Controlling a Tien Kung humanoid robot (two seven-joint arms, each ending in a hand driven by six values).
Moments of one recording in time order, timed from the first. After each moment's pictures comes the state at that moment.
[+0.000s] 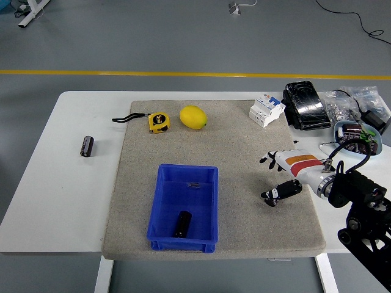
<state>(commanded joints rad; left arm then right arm) -0.22 0.15 -0.60 -0.28 1.03 0.24 0.34 0.41 -0.33 0.94 1.35 -2.15 0.11 -0.16</state>
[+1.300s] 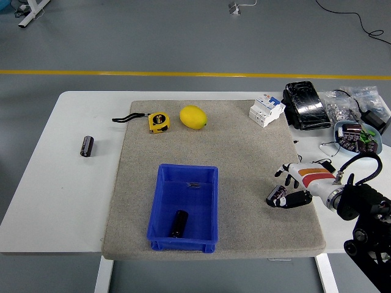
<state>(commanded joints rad) -0.22 0.15 -0.60 -0.29 1.03 0.24 0.34 0.32 -0.31 1.03 1.37 -2.20 0.17 -0.22</state>
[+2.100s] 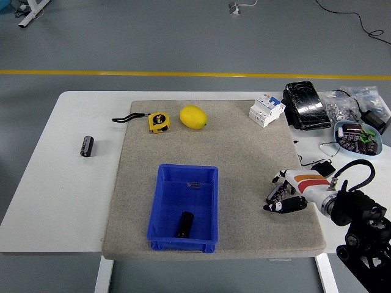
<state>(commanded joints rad) -0.22 0.15 -0.60 -0.29 1.04 0.23 0.34 0.31 -0.27 1.01 1.33 -2.20 0.14 -0.24</state>
